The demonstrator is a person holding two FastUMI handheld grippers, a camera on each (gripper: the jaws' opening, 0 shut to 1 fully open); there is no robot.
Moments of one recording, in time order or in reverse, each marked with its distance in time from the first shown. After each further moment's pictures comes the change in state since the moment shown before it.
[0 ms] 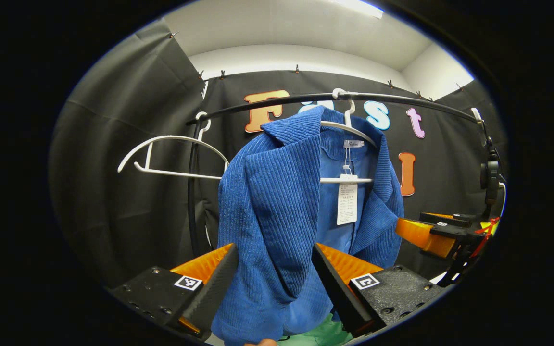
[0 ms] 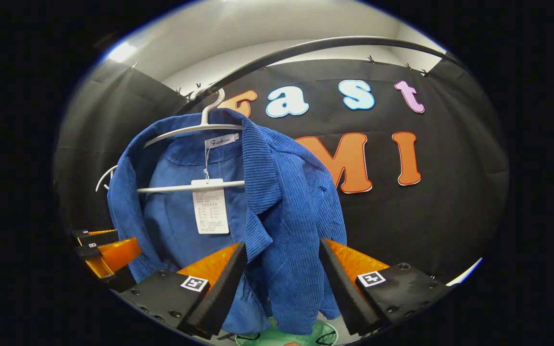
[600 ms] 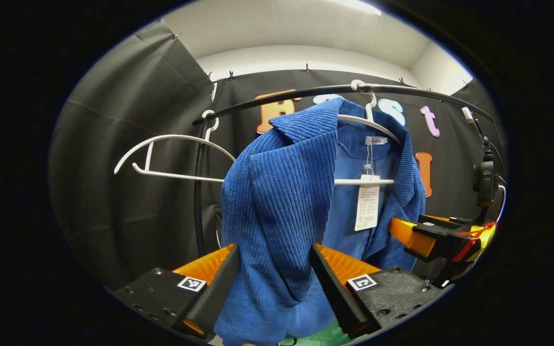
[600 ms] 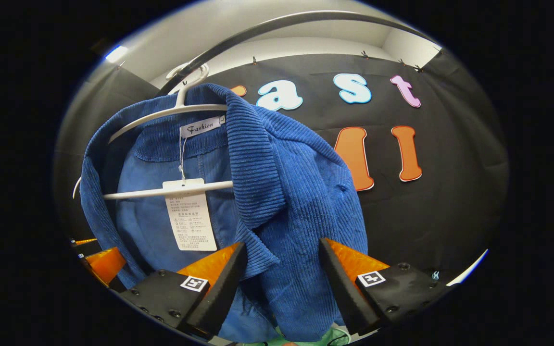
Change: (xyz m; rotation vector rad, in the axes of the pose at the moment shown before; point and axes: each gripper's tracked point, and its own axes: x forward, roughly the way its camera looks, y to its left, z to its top) left arm 0.033 0.018 -0.001 0.012 -0.013 0.091; right arm 0.063 0.015 -0.015 0.057 0.005 -0.026
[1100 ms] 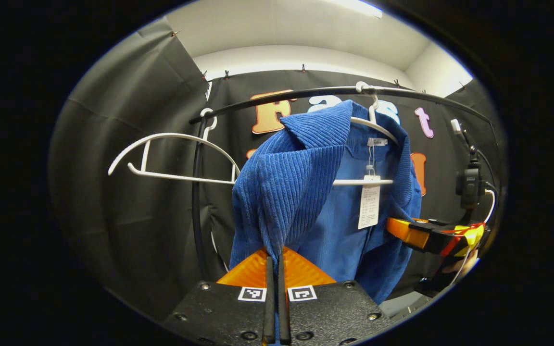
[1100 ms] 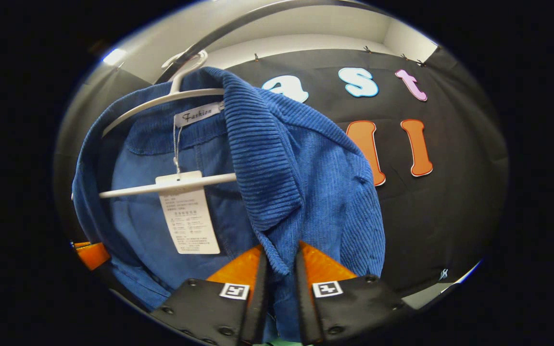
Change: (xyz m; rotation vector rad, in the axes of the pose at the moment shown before) left arm -0.004 0.006 0.006 -0.017 0.009 -0.123; right arm 0.013 -0.006 -0.008 0.051 0.037 0.035
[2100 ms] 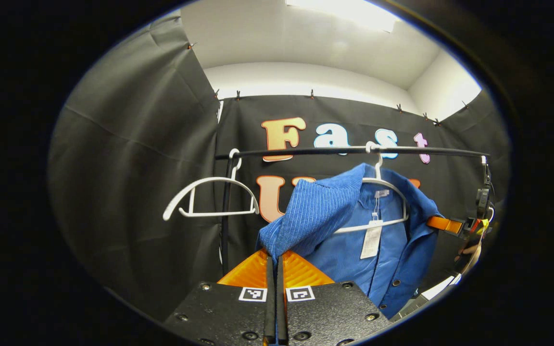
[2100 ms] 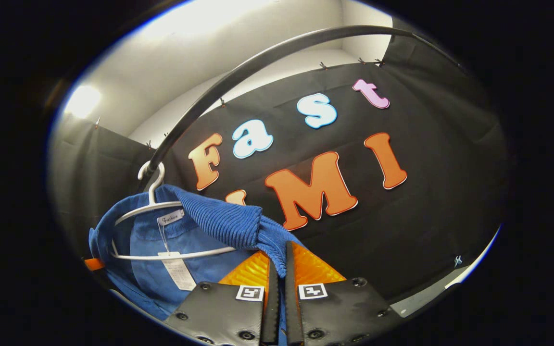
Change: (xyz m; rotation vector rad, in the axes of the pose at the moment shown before) left arm -0.070 0.055 0.090 -0.017 -0.136 0.049; right arm -0.070 -0.091 0.111 0.158 -0.227 -0.027
